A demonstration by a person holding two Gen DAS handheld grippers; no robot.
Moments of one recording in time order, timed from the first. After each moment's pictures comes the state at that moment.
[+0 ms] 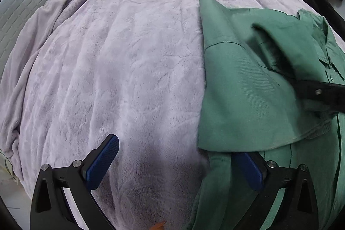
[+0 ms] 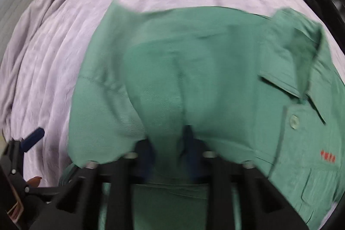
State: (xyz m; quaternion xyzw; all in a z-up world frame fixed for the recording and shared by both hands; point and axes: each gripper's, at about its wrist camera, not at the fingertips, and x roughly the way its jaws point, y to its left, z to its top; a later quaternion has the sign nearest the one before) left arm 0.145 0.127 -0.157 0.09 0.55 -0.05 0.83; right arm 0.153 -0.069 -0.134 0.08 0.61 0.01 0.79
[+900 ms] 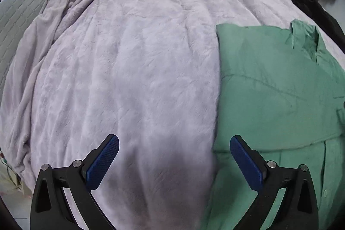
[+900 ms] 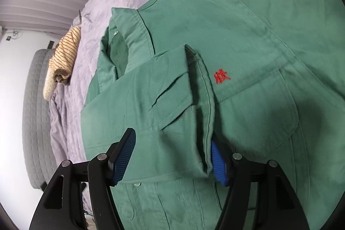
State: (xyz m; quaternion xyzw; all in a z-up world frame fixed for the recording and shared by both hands) left arm 0.167 0.143 -0.115 0.09 0.56 -0.09 0.82; right arm 0.020 -0.317 -0.140 0.44 0.51 -0.09 0.73
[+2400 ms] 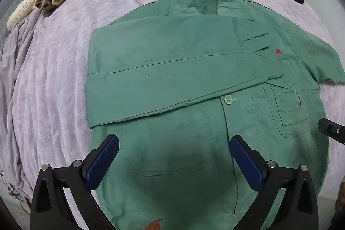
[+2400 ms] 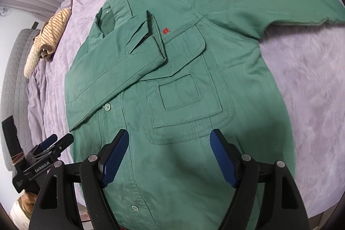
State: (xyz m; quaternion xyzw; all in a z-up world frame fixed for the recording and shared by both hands) left arm 0.055 -0.030 -0.073 0.18 0.59 -0.22 0.75; right arm -0.105 -0.296 -0.073 0.37 0.56 -0.14 0.73
